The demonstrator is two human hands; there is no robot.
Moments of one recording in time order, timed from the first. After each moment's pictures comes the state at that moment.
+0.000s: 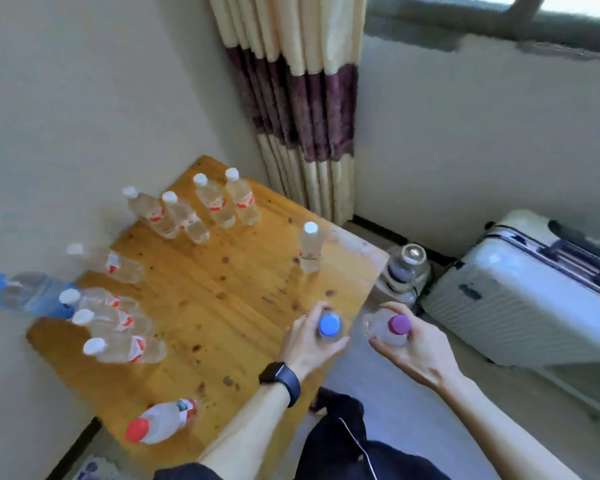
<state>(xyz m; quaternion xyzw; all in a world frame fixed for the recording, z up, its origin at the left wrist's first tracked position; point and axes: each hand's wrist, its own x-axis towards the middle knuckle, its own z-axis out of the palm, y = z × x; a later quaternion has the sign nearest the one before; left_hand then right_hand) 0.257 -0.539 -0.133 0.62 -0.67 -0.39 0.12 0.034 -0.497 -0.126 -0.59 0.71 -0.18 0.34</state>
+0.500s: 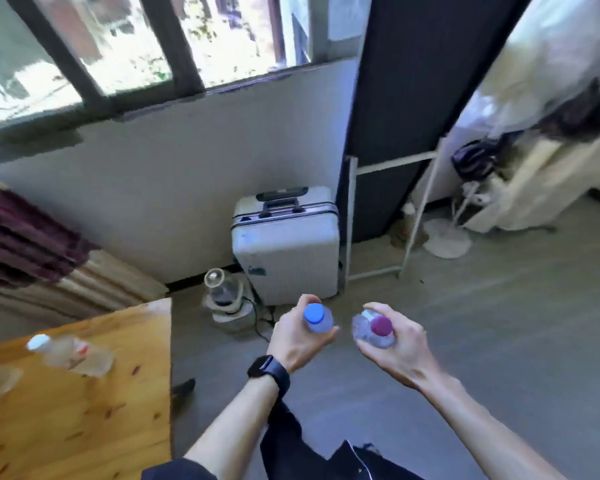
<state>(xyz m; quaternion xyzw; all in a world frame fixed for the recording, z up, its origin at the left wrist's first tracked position) -0.060 -0.323 -0.091 0.30 -0.85 -0.42 0.00 -0.156 -0.131 -0.101 -0.25 0.87 -0.38 0.17</state>
